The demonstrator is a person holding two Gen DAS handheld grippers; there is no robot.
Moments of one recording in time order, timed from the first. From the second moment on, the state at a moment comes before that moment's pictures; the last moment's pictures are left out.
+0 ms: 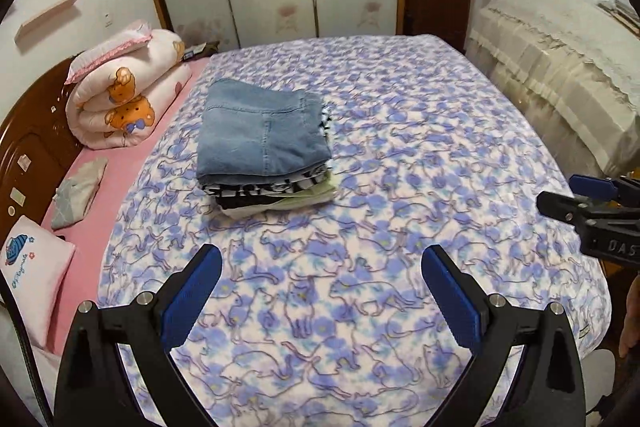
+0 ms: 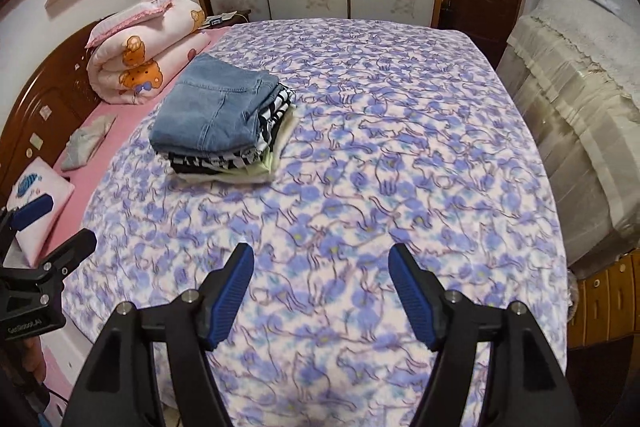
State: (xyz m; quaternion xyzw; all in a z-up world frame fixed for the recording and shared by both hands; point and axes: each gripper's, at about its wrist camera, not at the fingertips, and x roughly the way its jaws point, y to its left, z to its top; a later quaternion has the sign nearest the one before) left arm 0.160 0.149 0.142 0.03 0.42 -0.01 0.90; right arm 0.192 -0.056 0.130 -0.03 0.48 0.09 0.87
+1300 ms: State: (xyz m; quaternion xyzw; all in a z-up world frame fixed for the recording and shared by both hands) left arm -0.007 0.077 -0.025 -0.05 0.45 0.04 0.89; right arm -0.011 -0.091 -0.009 0.02 0.45 0.04 0.89
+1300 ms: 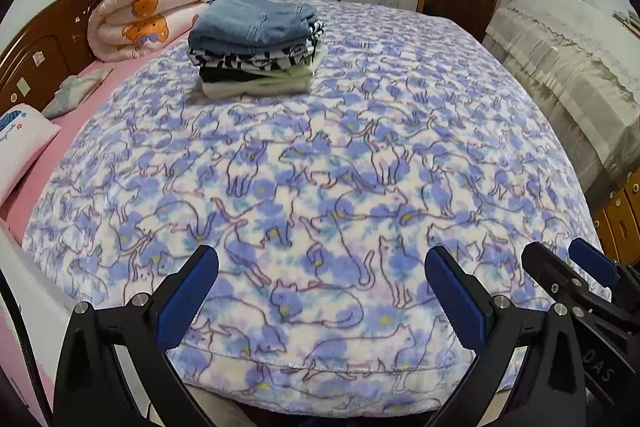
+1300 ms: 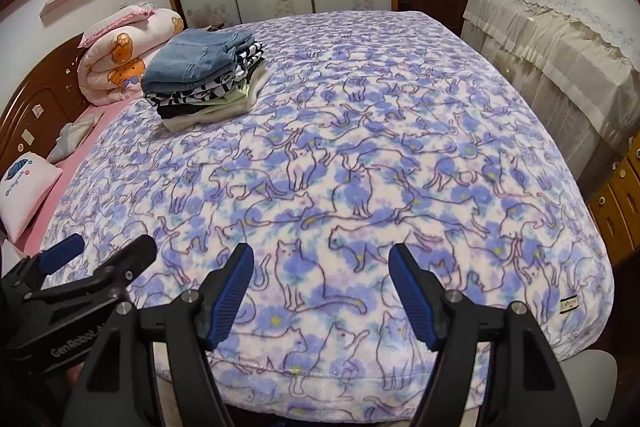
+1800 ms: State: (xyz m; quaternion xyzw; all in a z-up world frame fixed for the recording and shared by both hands) left arm -0.011 0.077 -0.032 -0.05 0.45 0.06 0.89; right arm -0.011 -0.086 -0.013 0.02 0.44 0.03 0.90
